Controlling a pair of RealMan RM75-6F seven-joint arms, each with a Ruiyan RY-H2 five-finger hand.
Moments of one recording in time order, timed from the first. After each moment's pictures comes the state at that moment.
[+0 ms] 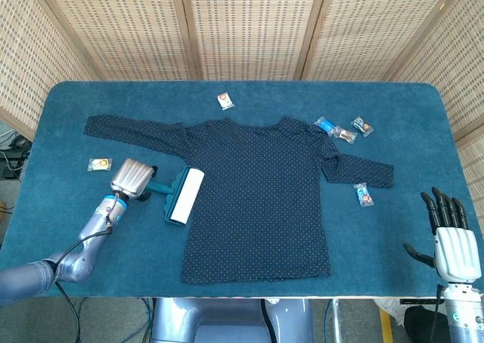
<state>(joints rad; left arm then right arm) -0.82 -1.49 -0.09 -1.30 0.91 0.81 0.66 0.07 -1.25 0.11 -1.48 -1.48 1.54 0.02</state>
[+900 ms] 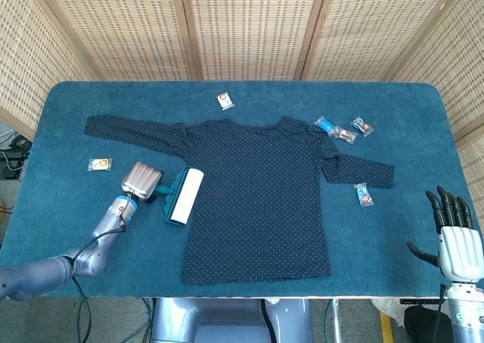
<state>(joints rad) -0.88 -1.59 -0.05 -1.17 0.83 0.77 0.73 0.06 -1.25 0.12 -1.47 -1.48 1.55 0.04</state>
